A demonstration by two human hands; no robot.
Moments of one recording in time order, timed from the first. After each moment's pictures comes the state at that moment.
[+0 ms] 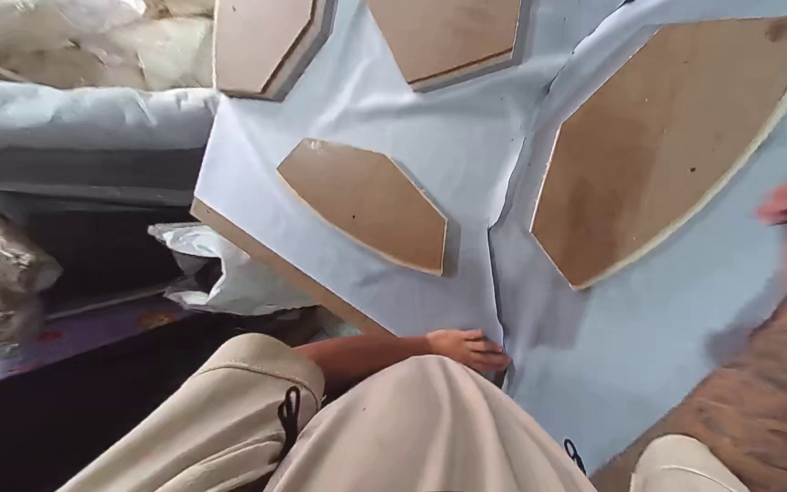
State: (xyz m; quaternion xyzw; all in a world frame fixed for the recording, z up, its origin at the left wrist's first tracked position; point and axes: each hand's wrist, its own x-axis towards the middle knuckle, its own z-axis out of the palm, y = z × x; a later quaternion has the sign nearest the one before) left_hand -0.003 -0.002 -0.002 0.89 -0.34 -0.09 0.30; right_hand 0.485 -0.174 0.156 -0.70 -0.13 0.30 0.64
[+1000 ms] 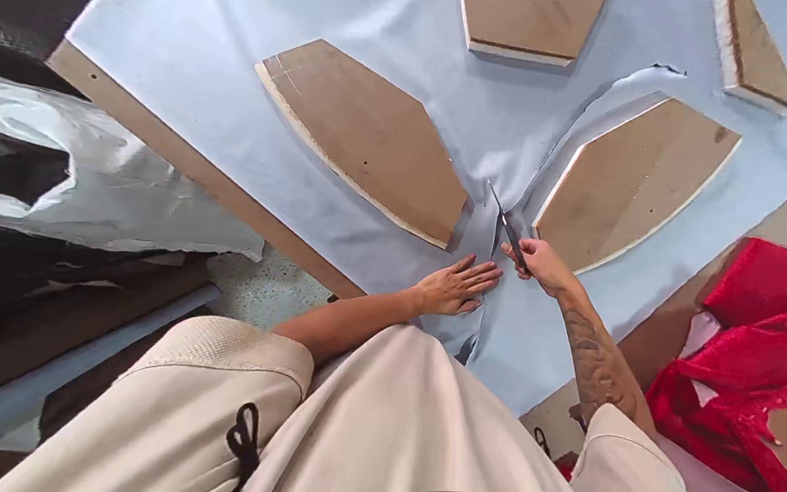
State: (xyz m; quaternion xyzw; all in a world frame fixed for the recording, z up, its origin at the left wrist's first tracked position) left_hand 0.032 0.030 -0.003 0.94 -0.08 -0.01 0.34; right_hand 0.282 -0.045 0.087 -0.72 -0.13 0.63 0.26
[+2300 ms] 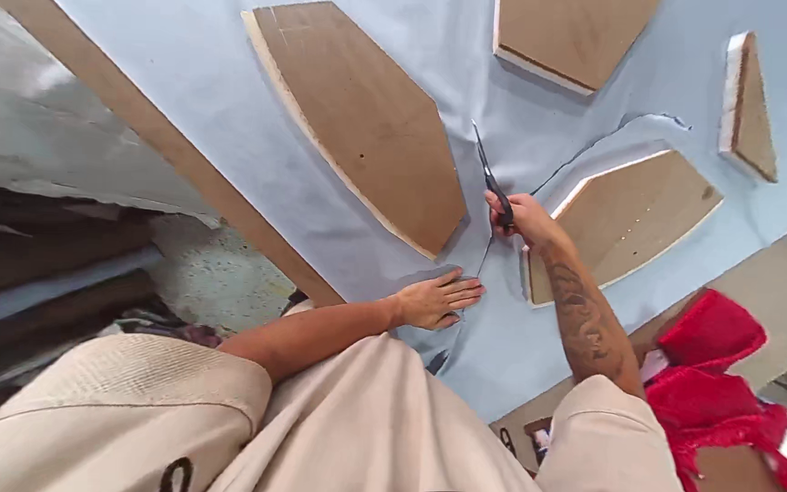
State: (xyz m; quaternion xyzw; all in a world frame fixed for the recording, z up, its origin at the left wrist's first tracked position) left_hand 0.032 0.032 -0.012 0.93 -0.07 0.01 0.37; right_hand 0.320 0.107 0.079 -0.69 -0.25 0.65 0.19
